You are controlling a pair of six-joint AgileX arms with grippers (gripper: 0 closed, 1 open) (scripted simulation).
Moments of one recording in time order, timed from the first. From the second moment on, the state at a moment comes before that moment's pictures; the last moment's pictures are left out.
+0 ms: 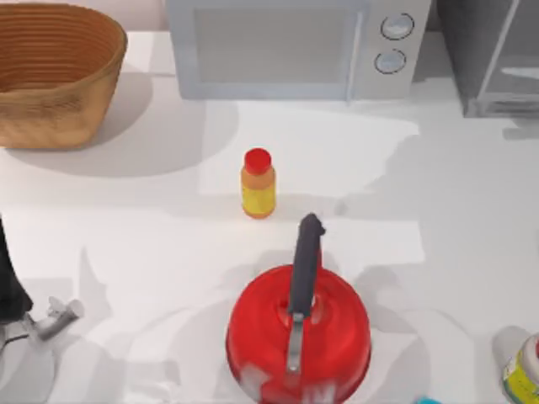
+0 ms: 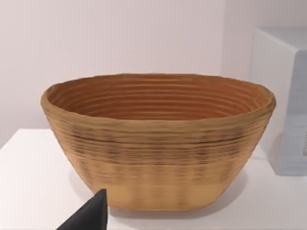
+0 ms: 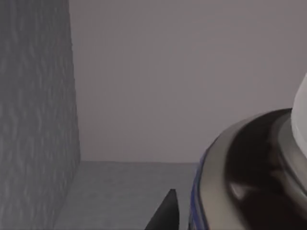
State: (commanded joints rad) left arm 0.00 0.00 0.00 0.00 0.00 0.00; right arm -0.23 1.76 0.83 0.94 -0.21 0.00
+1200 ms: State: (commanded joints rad) left arm 0.00 0.00 0.00 0.00 0.00 0.00; right arm -0.26 2.27 1.28 1.00 -0.22 0.02
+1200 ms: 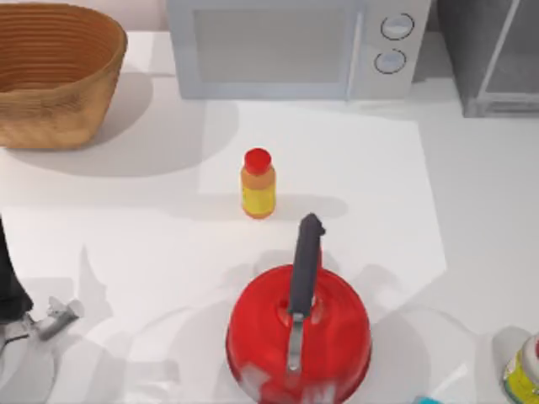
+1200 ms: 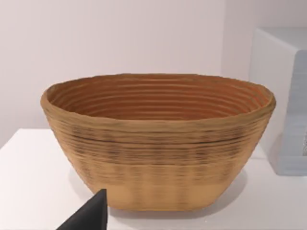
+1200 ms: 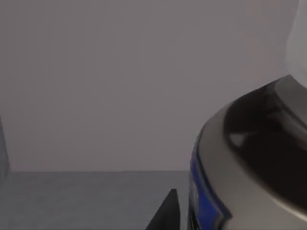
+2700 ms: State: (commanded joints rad) left arm 0.00 0.00 0.00 0.00 0.00 0.00; right arm -0.23 2.38 1.49 0.88 -0.20 0.01
